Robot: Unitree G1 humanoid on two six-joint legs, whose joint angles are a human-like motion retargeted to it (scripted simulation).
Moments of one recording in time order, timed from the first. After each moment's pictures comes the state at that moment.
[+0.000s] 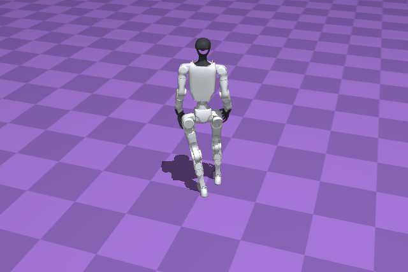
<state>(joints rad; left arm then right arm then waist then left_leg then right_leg) 0.14 0.09 0.17 1.15 0.91 -0.22 -0.41 0.19 -0.15 0.01 0.92 -0.50 -0.30 0.22 -0.27 0.03 -0.09 -0.01 -0.19 0.02 0.04 -0.12 0.18 -0.35 -0.11 -0.13 0.25 0.10 0.12</state>
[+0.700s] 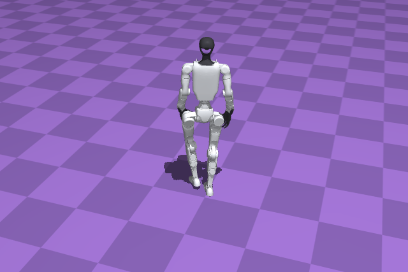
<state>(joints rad) 0.12 0.06 0.18 1.06 0.80 -0.33 -0.22 0.21 -0.16 0.02 0.97 -0.57 -0.08 0.38 -0.17 -0.03 -0.08 -0.35 -0.12 0.18 0.36 0.10 0.09 -0.03 0.03 -0.09 0.06 -0.05 -0.11</state>
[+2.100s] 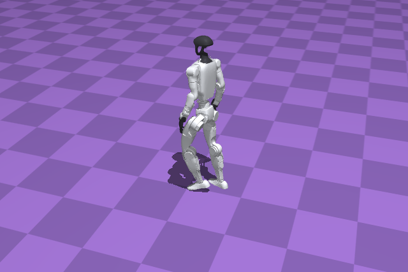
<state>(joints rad) 0.13 0.05 0.14 1.04 0.92 -0.29 -0.21 0.22 -0.23 -0.01 1.03 -0.55 -0.27 0.32 -0.13 0.01 -0.14 -0.44 -0.11 0.30 0.53 0.06 0.13 -0.03 -0.14 -0.27 0.05 -0.09 0.01</state>
